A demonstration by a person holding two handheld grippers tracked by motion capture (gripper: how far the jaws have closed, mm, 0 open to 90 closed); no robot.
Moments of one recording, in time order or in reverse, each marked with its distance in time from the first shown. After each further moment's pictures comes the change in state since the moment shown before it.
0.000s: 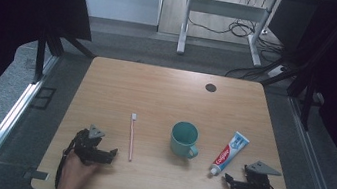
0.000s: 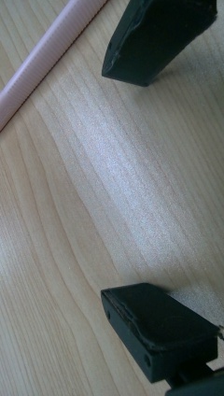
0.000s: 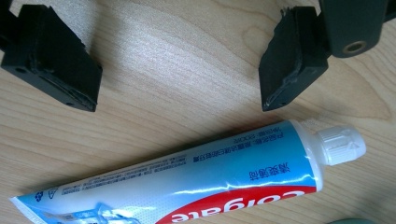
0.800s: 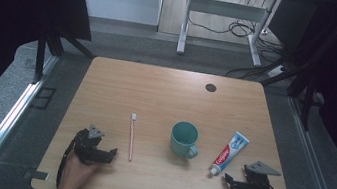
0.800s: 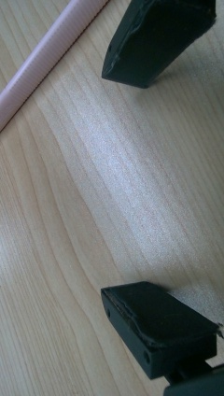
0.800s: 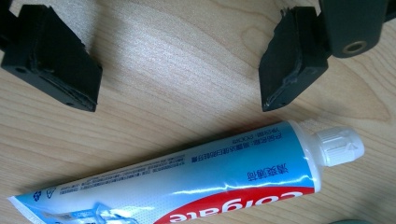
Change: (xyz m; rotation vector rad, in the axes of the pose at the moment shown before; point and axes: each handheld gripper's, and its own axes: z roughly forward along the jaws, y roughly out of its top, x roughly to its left) left arm 0.000 0.000 0.000 -0.005 0.004 -0.005; right arm 0.000 0.000 0.000 0.000 0.001 -0.007
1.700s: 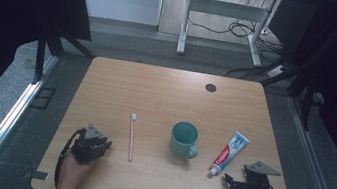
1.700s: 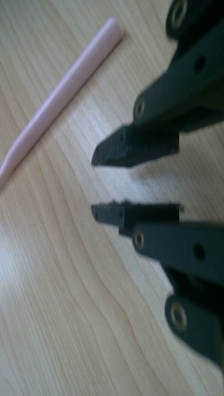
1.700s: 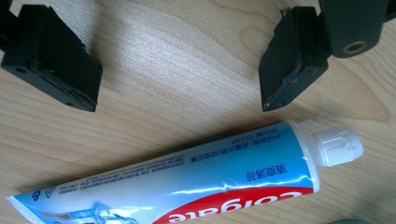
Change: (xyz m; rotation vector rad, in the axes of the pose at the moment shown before) left arm -0.002 0.005 -0.018 -0.039 -0.060 0.042; right arm 0.000 0.000 0.000 0.000 0.002 -0.002
